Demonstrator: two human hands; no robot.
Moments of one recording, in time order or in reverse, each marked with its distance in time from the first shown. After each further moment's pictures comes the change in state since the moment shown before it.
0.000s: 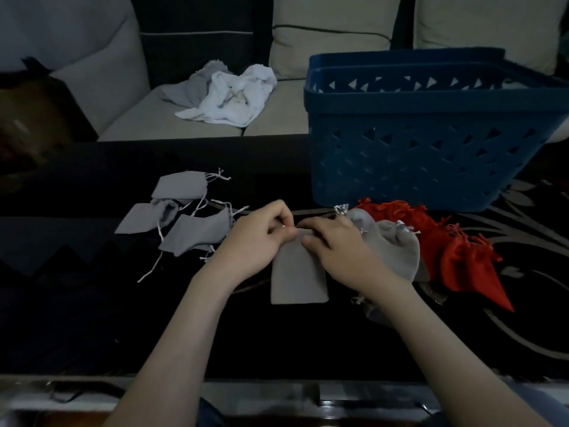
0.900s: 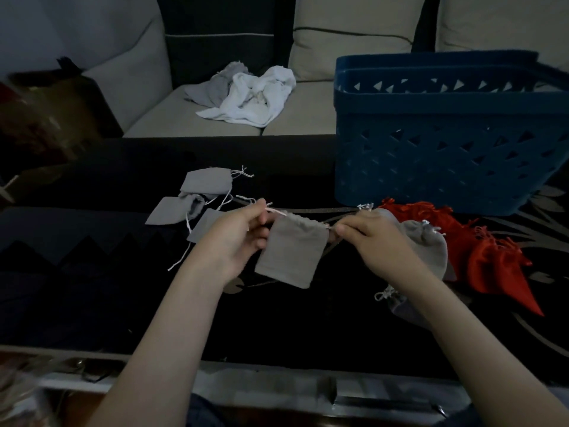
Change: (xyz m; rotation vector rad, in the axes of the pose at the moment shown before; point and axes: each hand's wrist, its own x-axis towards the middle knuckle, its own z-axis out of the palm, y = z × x) left_hand -0.016 -0.017 -0.035 -0.964 0.195 -0.485; right_hand -0.003 0.003 -0.008 0.203 0.100 0.005
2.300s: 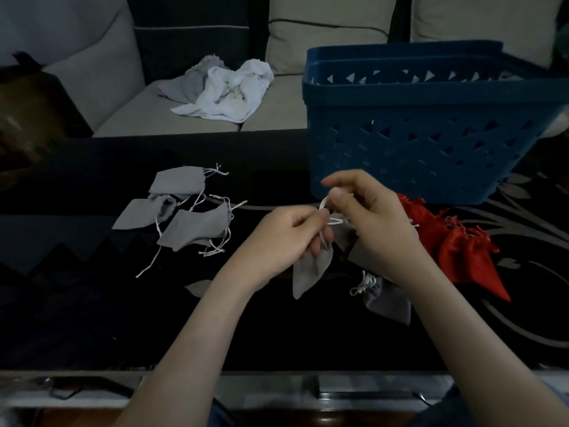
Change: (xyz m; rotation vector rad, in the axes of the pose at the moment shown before) left_hand -0.022 -0.016 0.071 0.667 -0.337 0.369; right_hand -0.012 -0.030 -0.033 0.500 0.162 -0.046
